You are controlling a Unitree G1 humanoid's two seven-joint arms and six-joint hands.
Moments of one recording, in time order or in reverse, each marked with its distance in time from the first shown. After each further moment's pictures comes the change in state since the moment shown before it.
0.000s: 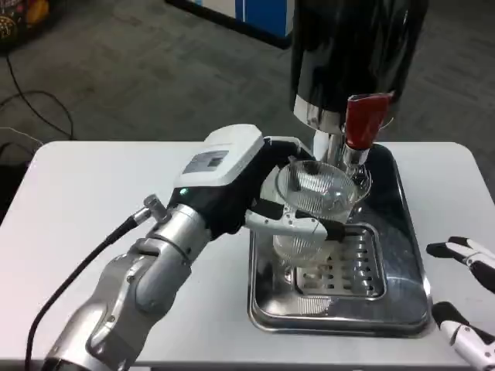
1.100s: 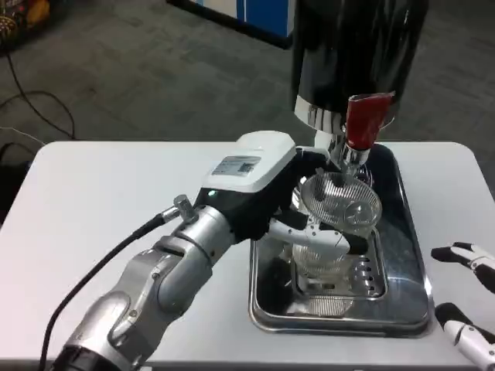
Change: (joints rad) left arm -0.057 -0.010 -0.079 0.072 0.054 -0.033 0.031; right arm -0.013 -0.007 -0.001 0.038 0.028 0.019 0.000
